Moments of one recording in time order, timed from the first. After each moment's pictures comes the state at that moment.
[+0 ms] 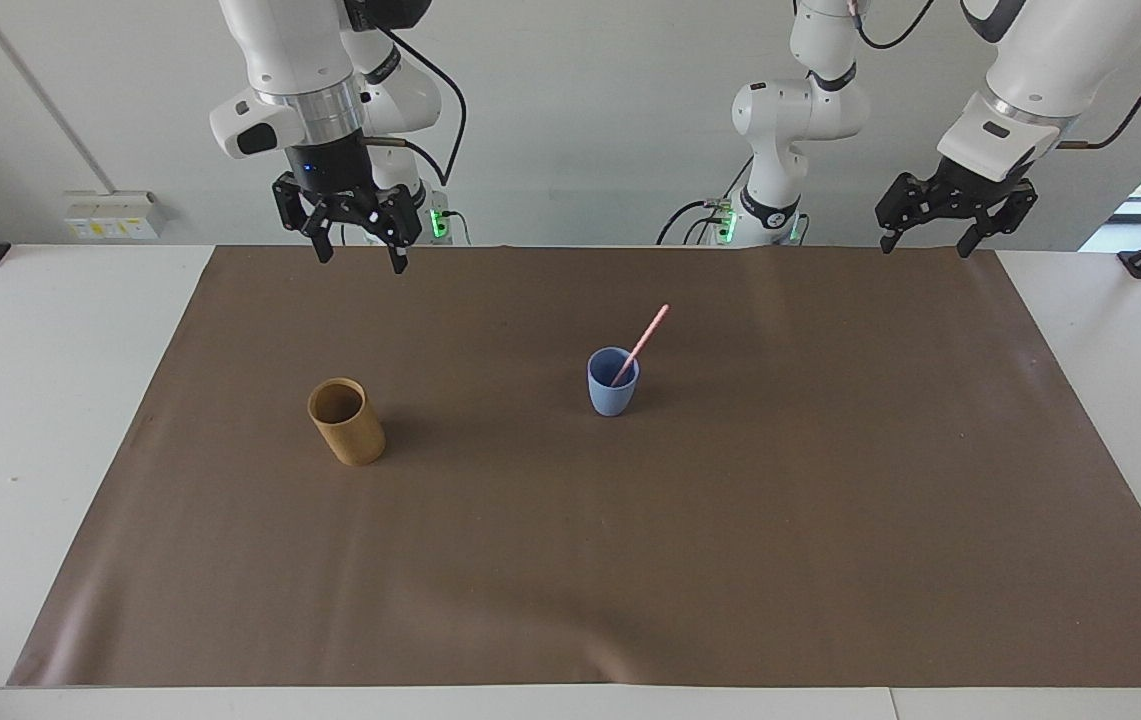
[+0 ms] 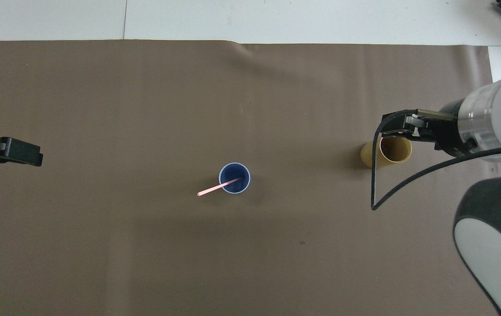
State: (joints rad) left arm -0.06 -0.05 -0.05 -1.56 -0.01 1.48 0.02; right arm 0.10 -0.03 0.10 -1.55 -0.01 1.63 0.44
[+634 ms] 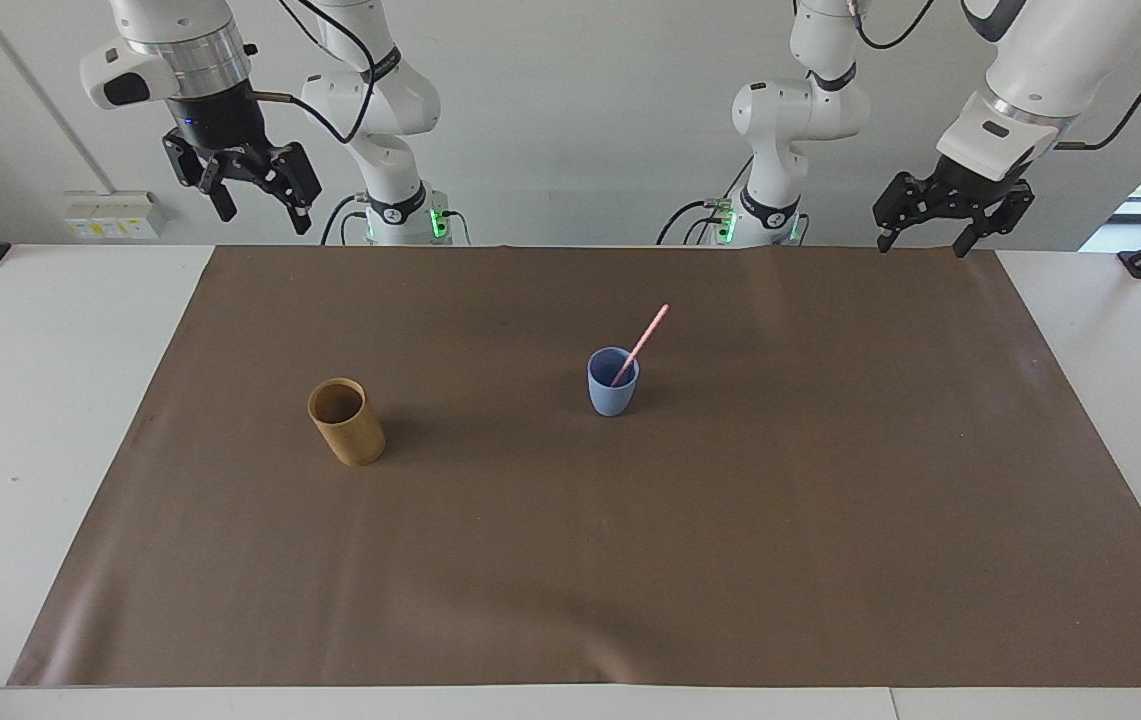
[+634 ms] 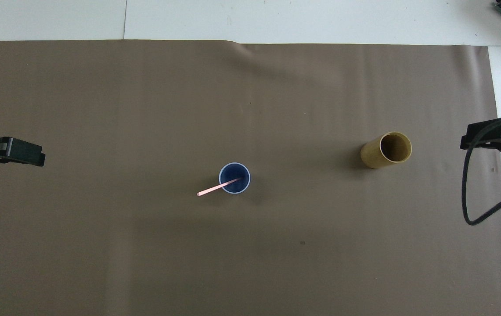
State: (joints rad) left arm -0.06 -0.05 -0.05 -1.56 -0.02 1.48 0.02; right arm -0.07 -0.07 0.09 -1.53 -0.01 1.51 0.27
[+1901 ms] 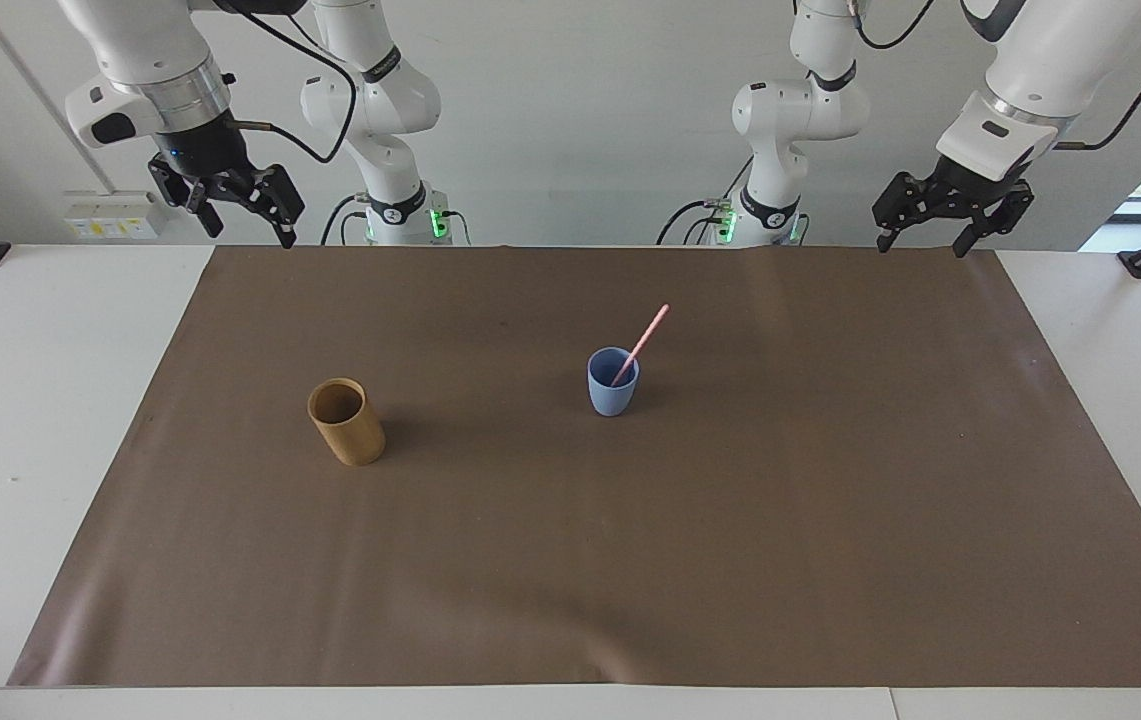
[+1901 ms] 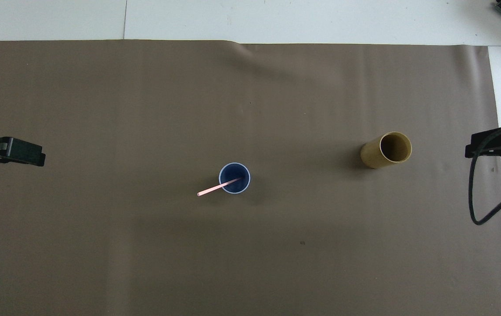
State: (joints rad) left arm -0.06 -0.05 -0.05 -1.56 -0.02 1.48 0.02; right arm 0.03 -0.07 -0.05 -1.57 -0.01 1.51 0.20
